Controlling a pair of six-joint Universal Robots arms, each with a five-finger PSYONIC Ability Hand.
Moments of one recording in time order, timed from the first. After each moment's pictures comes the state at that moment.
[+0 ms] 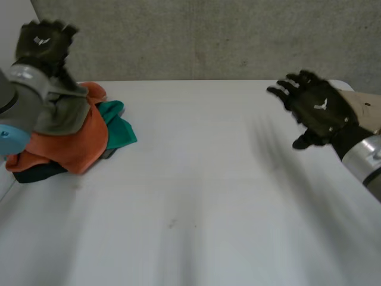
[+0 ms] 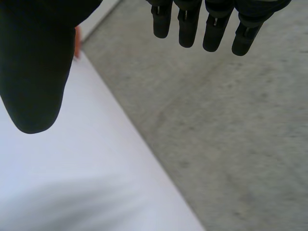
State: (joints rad) left arm 4.61 -2.11 -1.10 3.34 -1.46 3.53; right arm 1.64 -1.43 1.86 -0.49 0.93 2.67; left_hand 0.17 0.20 0.21 0.20 0.05; right_hand 0.23 0.21 0.21 0.21 0.05
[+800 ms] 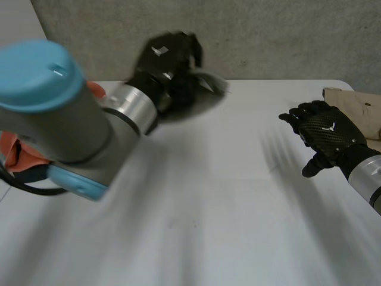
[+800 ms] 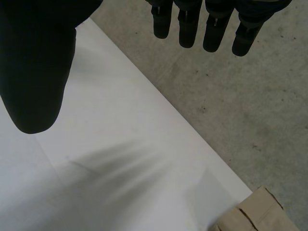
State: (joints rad) left arm 4.07 -2.01 -1.19 3.38 -1.47 3.07; right arm 1.63 -1.47 1.89 -0.27 1.08 2.63; left_hand 1.13 1.19 1.19 1.20 1.00; right_hand 0.23 0.21 0.21 0.21 0.05
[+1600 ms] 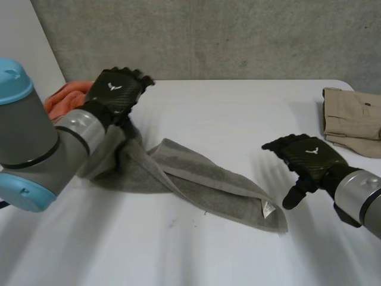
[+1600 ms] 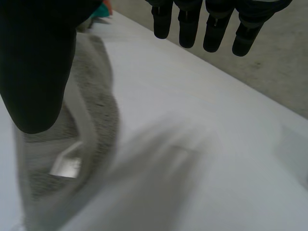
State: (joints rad) left arm 4.33 -1.91 -1.42 3.26 -1.39 3.51; right arm 1.76 -1.45 1.82 0.06 1.19 2.80; left_hand 0.26 0.26 0.26 0.25 0.07; right_hand 0.23 0.21 0.21 0.21 0.05
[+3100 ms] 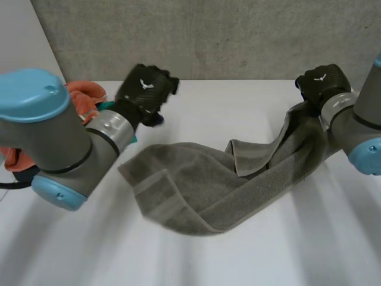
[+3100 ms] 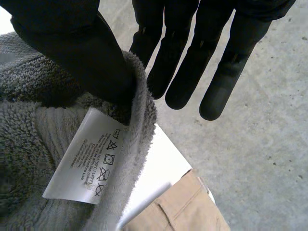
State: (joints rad) left arm 4.20 -2.00 -1.34 3.36 -1.37 3.57; right arm 1.83 -1.00 1.10 0.02 1.54 2.55; left_hand 0.59 0.62 0.63 0.62 0.45; right_hand 1.09 1.19 1.20 1.20 1.01
